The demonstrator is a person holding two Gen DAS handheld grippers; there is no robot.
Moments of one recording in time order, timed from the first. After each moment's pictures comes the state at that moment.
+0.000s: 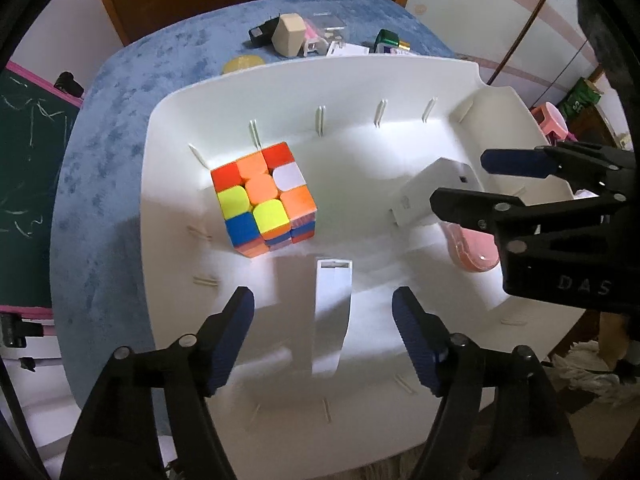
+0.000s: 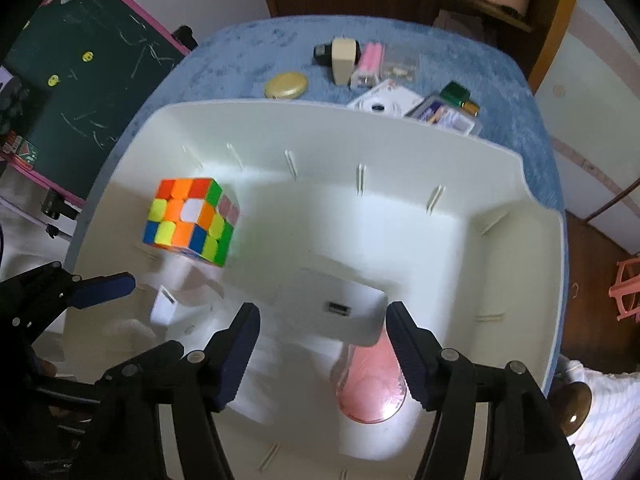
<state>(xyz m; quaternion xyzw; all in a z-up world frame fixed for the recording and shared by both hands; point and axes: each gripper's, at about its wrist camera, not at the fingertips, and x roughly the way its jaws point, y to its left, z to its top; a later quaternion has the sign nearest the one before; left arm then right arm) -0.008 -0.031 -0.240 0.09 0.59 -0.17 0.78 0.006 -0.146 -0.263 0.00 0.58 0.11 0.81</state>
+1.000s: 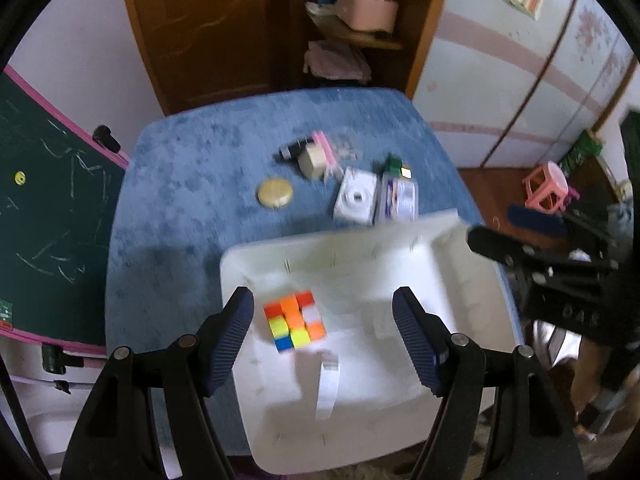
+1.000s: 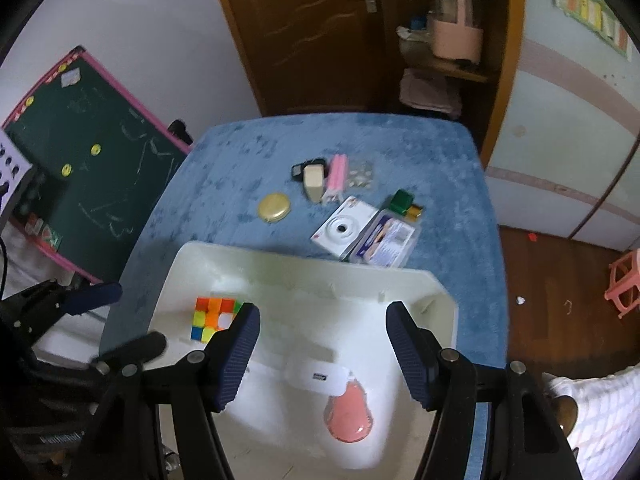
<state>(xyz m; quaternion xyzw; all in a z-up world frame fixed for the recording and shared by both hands) 0.043 -0.033 -0.111 0.05 0.52 -0.14 0.84 0.023 -0.190 -0.149 0.06 0.49 0.06 0.87</state>
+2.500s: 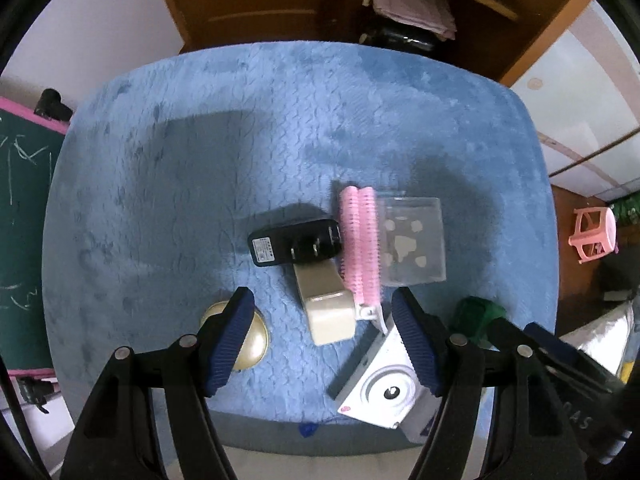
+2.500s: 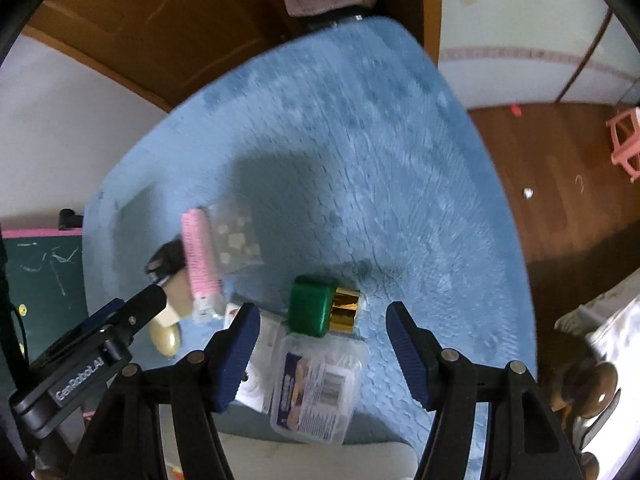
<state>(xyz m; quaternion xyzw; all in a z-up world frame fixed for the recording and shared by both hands) 0.294 -0.101 -0.254 0.00 0.65 -0.04 0.76 0.241 -0.291 -0.287 0.24 0.64 -0.05 0.73</state>
